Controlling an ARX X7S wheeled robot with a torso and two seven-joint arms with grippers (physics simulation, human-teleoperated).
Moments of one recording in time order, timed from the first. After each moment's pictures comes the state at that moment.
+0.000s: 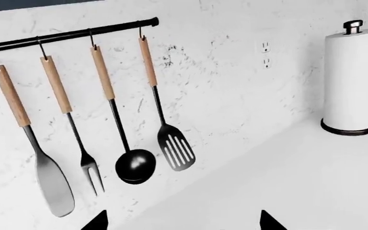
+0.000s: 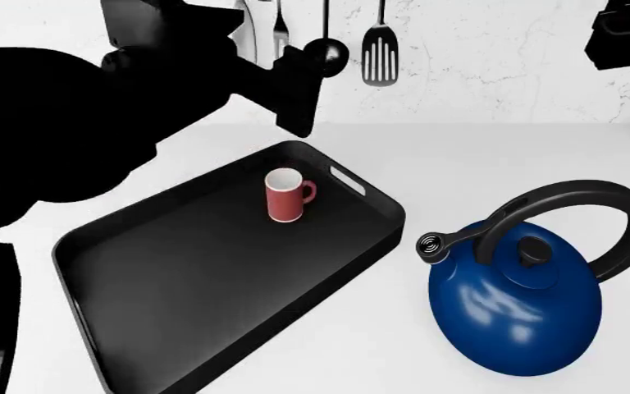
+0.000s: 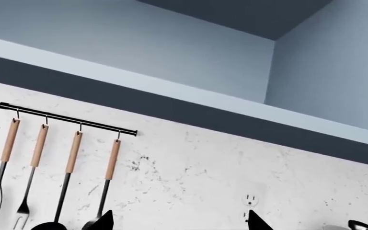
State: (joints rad) left arm -1.39 -0.40 0.37 0.23 -1.22 -1.24 -0.36; right arm 1.46 0.91 -0.20 -0.64 1.72 1.16 1.12
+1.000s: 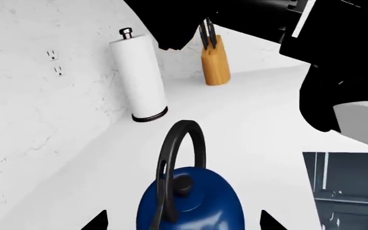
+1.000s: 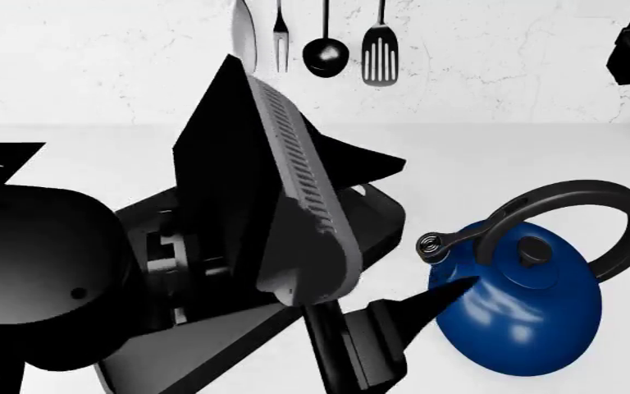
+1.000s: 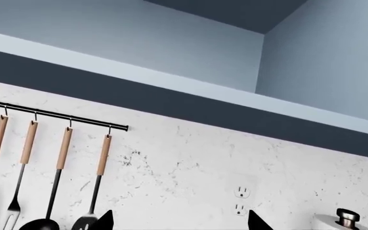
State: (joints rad) left arm -1.23 -0.43 0.35 0.60 -1.64 -1.20 -0.19; right arm 1.38 0.98 -0.15 -0.67 1.72 1.12 1.10
